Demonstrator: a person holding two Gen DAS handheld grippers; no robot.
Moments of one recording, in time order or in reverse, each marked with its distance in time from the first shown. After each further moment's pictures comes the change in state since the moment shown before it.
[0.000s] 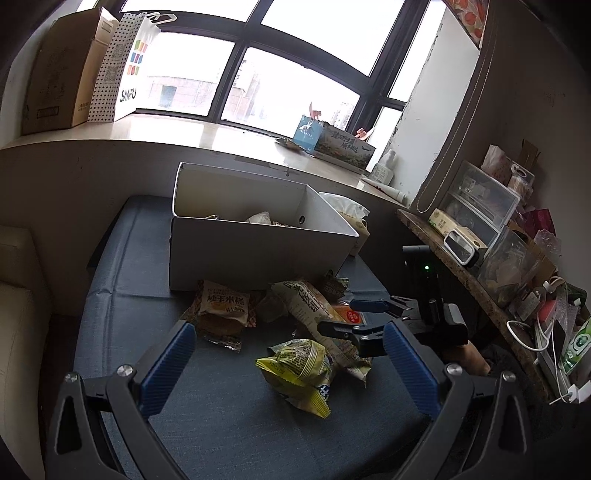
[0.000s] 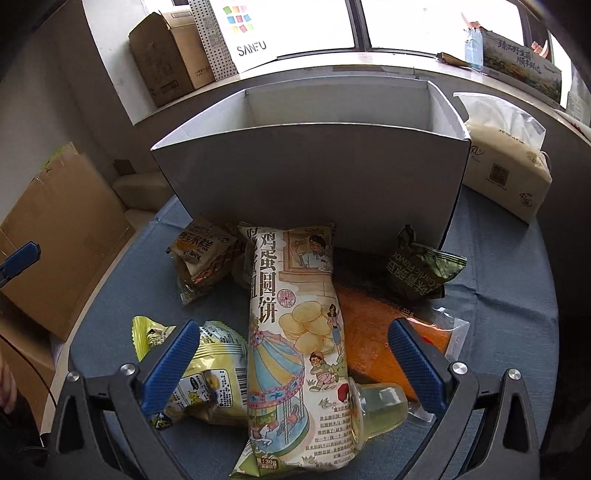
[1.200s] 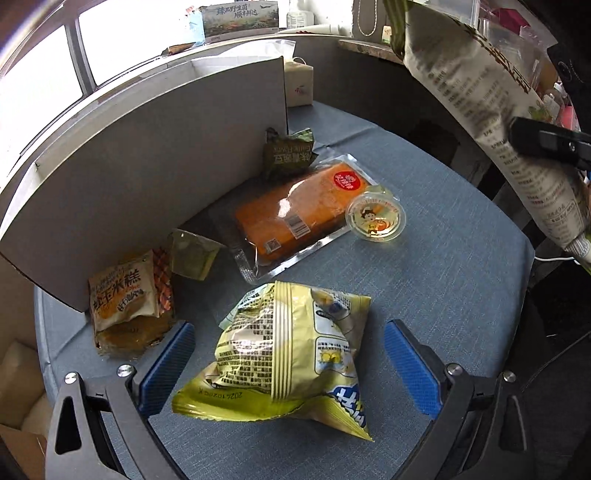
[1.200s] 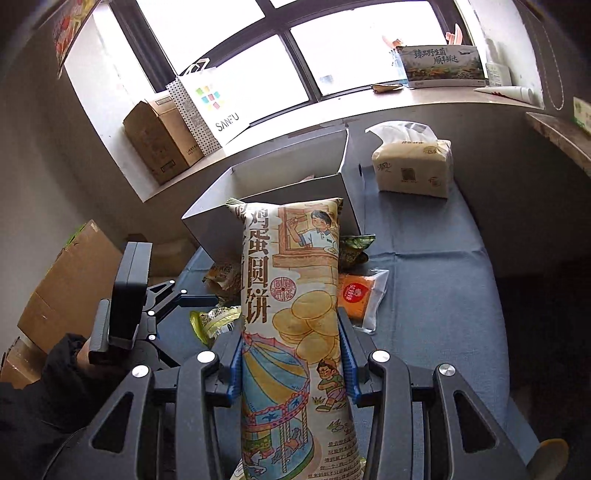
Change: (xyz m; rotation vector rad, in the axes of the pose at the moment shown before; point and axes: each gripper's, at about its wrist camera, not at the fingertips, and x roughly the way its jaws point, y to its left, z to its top) left arm 0.162 -0.060 -0.045 0.525 0.481 0.033; right arm -0.138 -0.040 -0.075 0.224 -0.240 0.064
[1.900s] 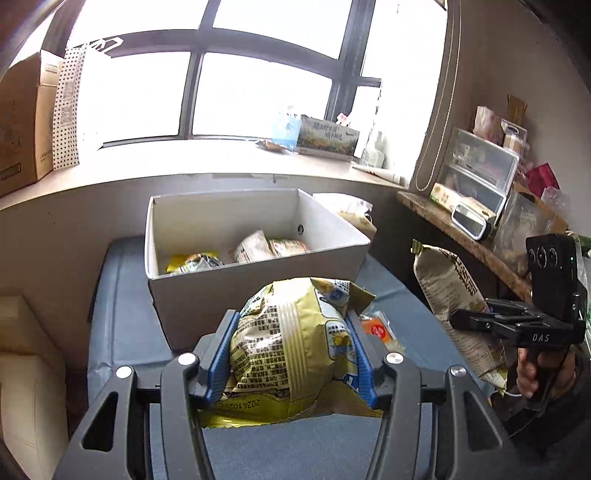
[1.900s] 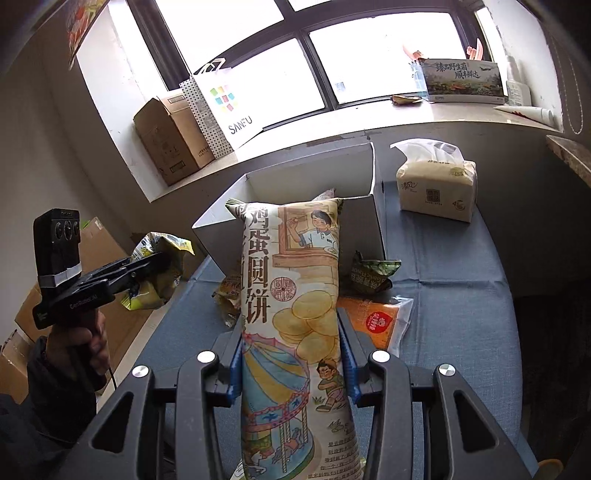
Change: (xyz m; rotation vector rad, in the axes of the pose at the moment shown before) left arm -0.138 0.088 -0.013 -0.340 -0.476 0.024; right arm 0.019 0.030 0.025 -0.068 -0.039 0.015
